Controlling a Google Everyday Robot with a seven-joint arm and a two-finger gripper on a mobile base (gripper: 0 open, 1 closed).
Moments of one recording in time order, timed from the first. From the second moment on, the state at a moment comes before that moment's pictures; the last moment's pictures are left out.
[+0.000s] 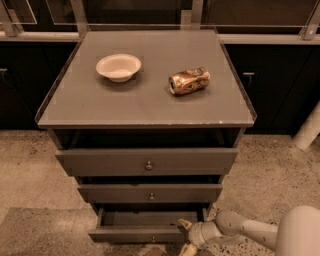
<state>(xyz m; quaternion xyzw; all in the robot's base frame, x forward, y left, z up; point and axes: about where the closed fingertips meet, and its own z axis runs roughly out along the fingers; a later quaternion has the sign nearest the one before) 0.437 -0.101 0.209 -0.55 0.72 0.33 0.27</state>
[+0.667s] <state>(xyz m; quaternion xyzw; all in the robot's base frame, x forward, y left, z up) 0.433 -0.079 0.194 -0.60 0.69 0.33 0.23</state>
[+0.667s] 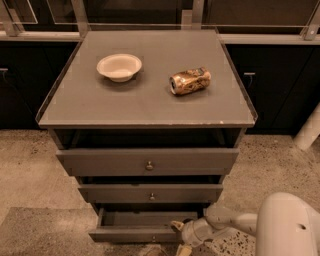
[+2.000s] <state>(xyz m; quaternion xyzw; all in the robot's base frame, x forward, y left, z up) 0.342 -0.052 0.201 -0.63 0.60 0.45 0.19</state>
